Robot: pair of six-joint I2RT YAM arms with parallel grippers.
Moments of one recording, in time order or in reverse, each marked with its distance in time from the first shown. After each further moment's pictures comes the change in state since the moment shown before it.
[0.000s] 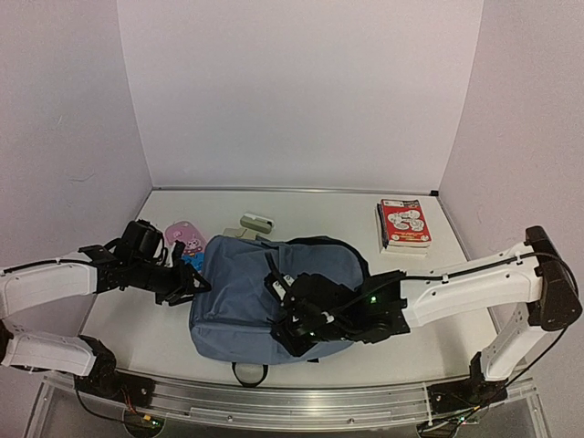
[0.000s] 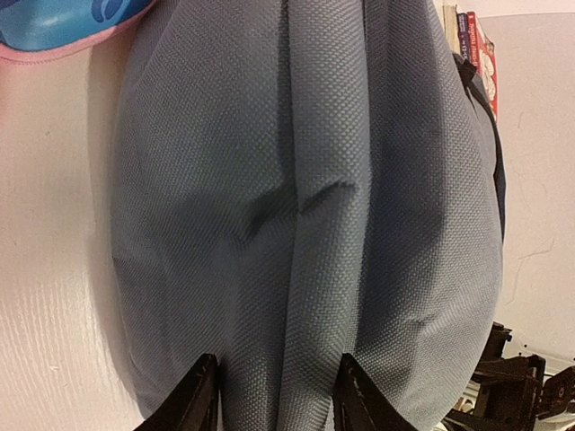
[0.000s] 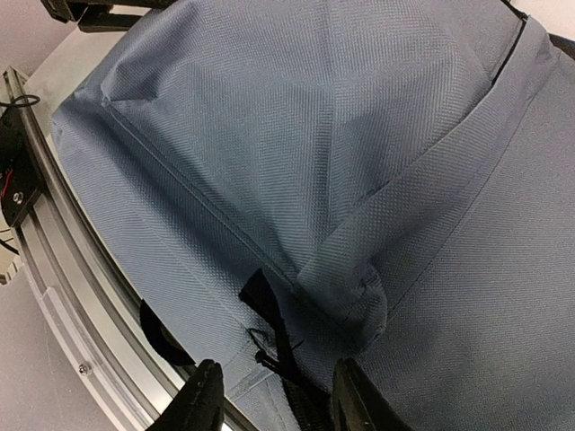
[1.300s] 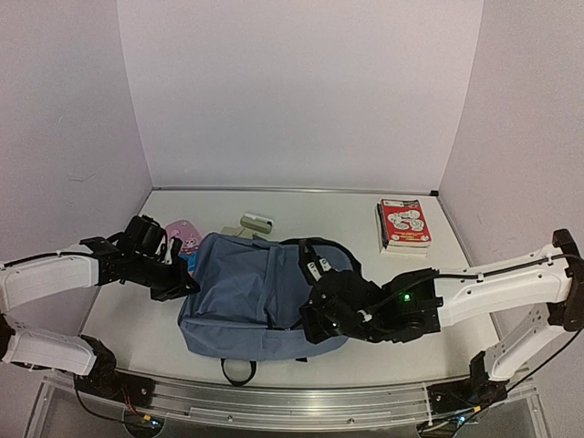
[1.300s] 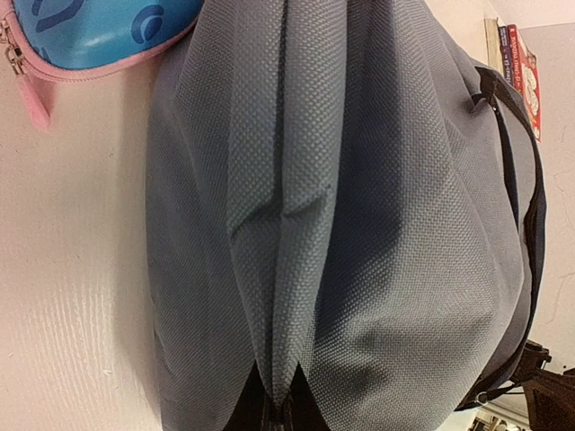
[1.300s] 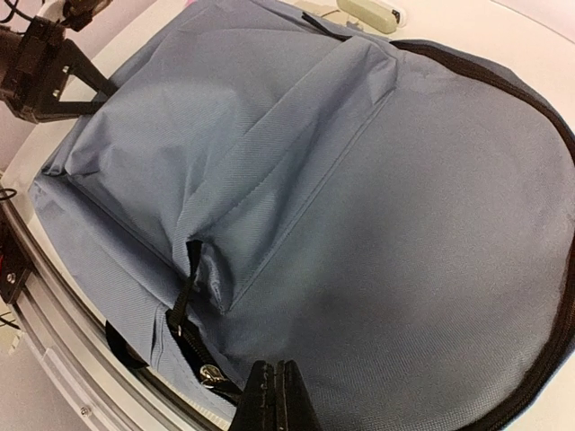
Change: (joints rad) left arm -0.002 0.031 0.068 -0.115 -0.135 0.072; right arm 0.005 -0.162 -0.105 -0.008 0.228 0.168
